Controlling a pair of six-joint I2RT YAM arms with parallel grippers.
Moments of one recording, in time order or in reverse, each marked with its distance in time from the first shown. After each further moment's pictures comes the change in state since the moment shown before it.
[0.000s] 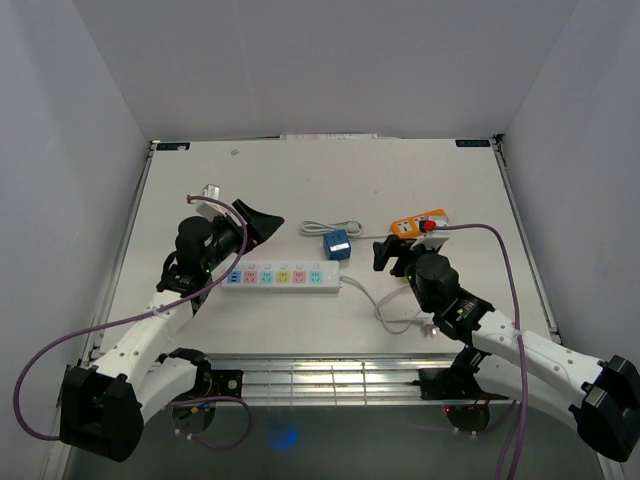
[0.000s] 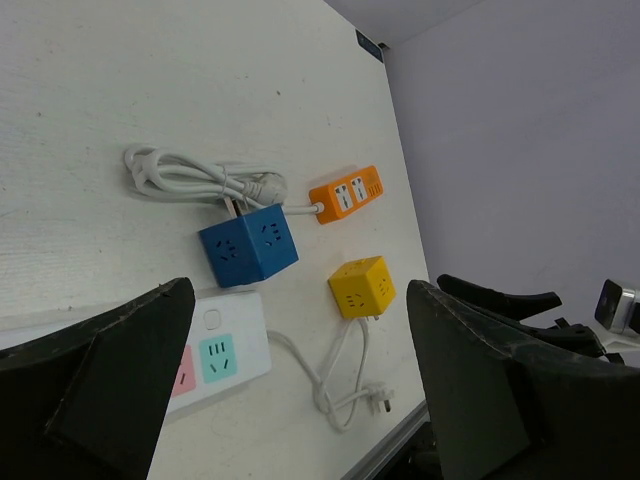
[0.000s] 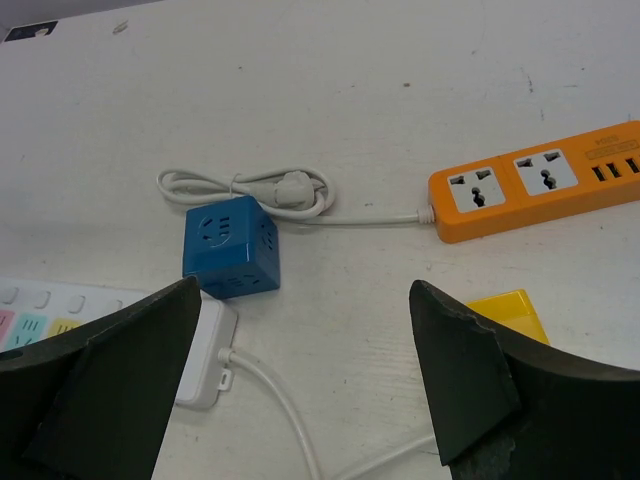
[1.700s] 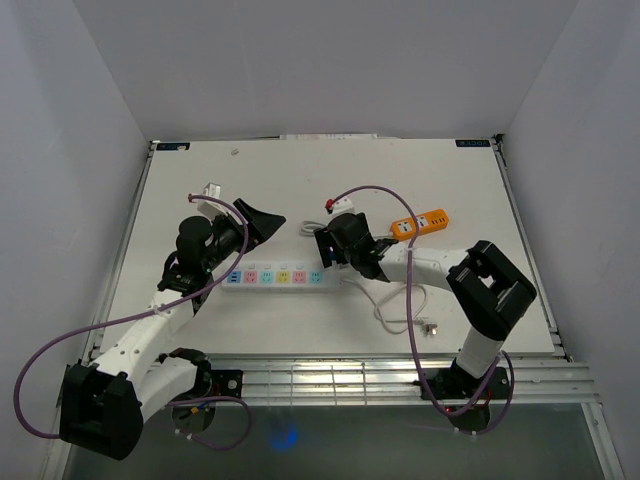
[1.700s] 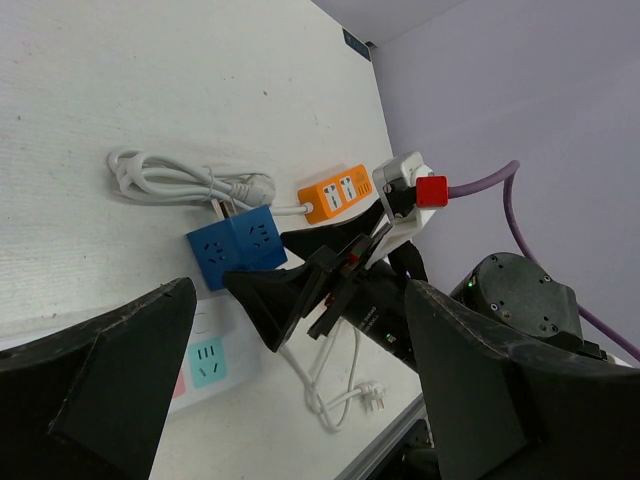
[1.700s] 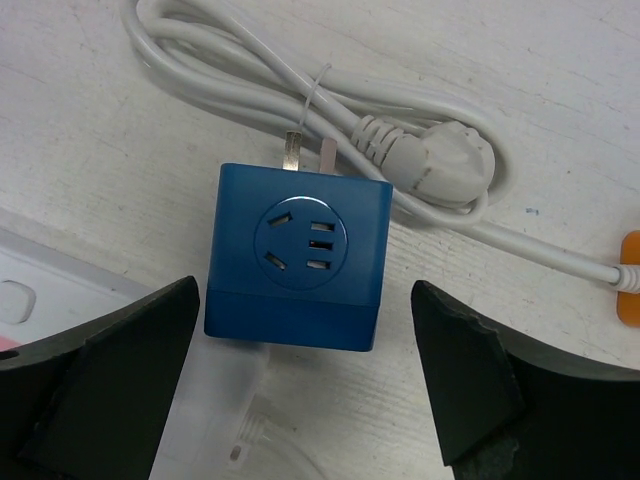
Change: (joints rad) left arm -0.008 0.009 0.000 0.030 0.014 -0.011; right arm 0.034 0.874 0.550 -0.167 -0.174 -0.153
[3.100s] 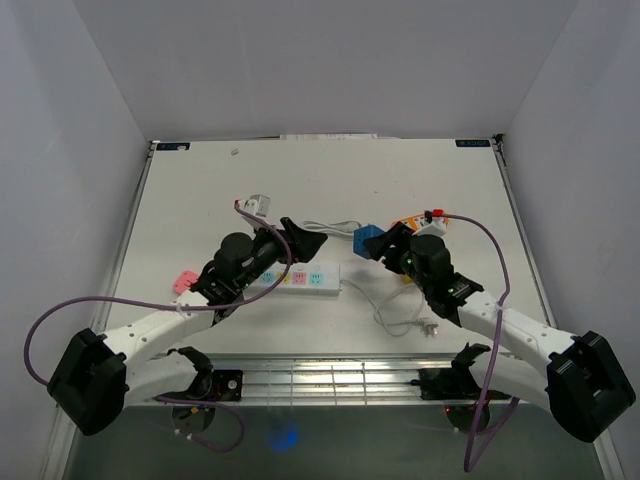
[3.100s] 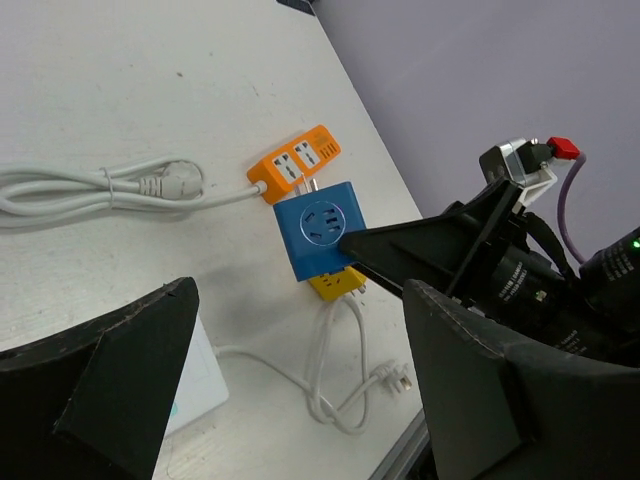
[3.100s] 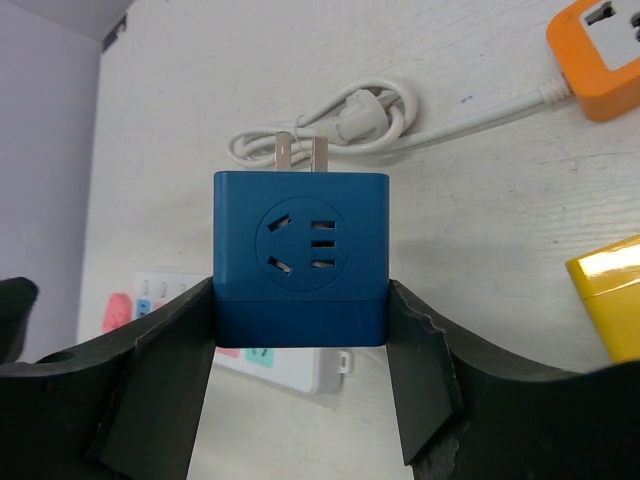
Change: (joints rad) left arm -0.378 0.095 -0.026 0.218 -0.256 0.153; right arm -0.211 -0.664 -0.500 0.163 -0.171 0.629
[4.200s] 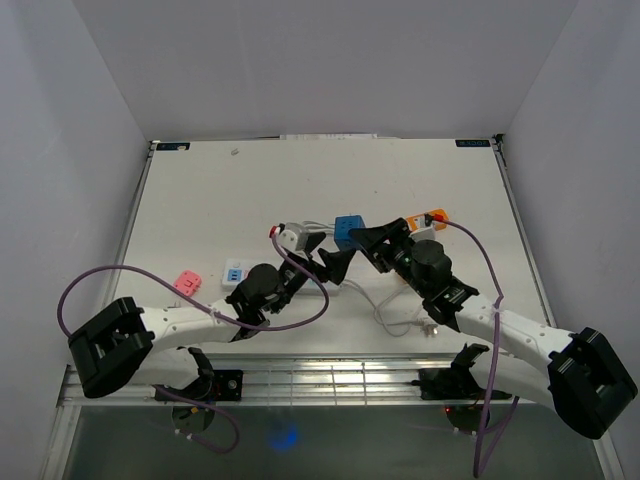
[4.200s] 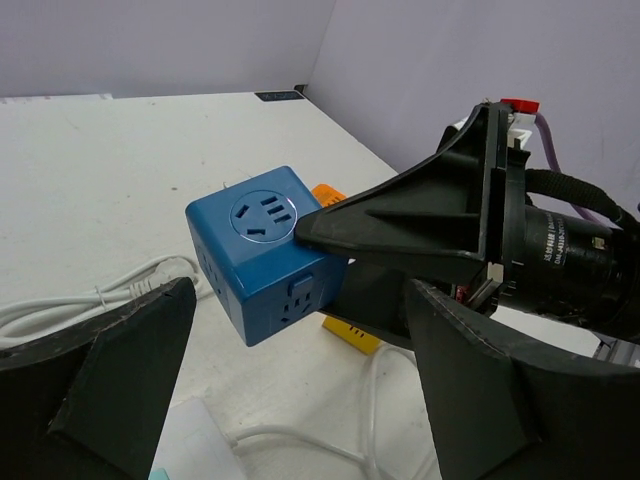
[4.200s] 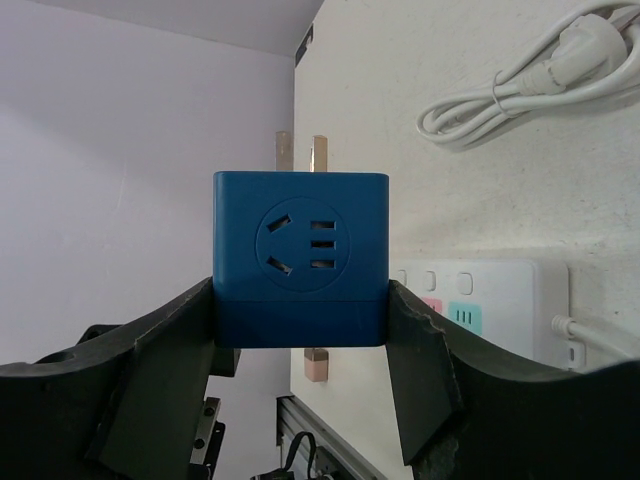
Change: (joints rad) left arm -0.346 0.180 -0.064 0.490 -0.363 0.447; right arm 0.071 -0.007 -0.032 0.247 -0.074 0.411
